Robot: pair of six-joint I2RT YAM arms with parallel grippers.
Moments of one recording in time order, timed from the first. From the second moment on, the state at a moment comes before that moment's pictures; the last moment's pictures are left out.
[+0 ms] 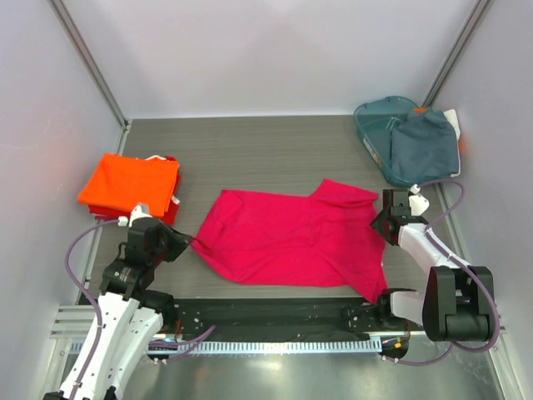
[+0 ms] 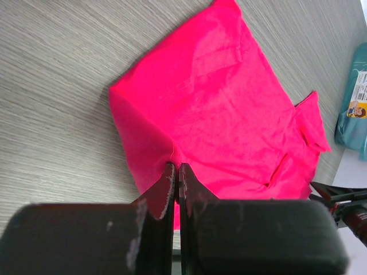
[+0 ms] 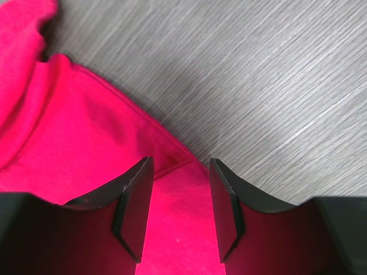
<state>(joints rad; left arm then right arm) -0.22 0.50 0.57 -0.76 -0.03 -0.95 -0.02 1.20 0.54 -0.35 0.32 0.72</state>
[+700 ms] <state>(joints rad) -0.22 0.56 0.59 -0.77 -0.03 -0.95 -0.02 1.06 0.68 -0.47 0.30 0.69</state>
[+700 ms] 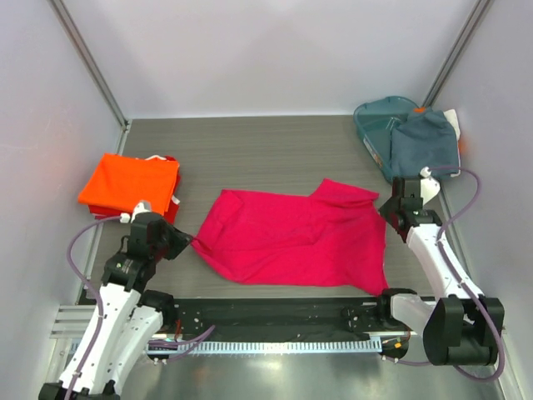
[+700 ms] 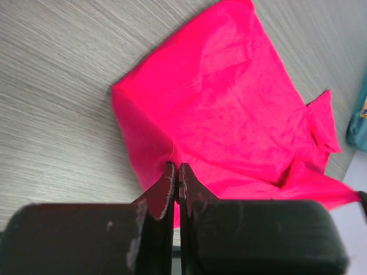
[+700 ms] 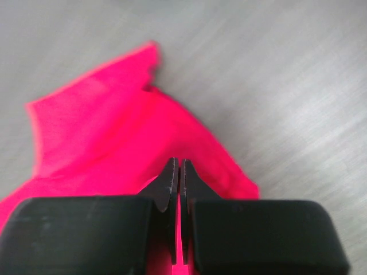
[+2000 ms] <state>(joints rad) -0.16 0.63 0.89 -0.91 -0.25 -0.99 -0.02 0.87 1.34 -0.74 0.12 0.68</state>
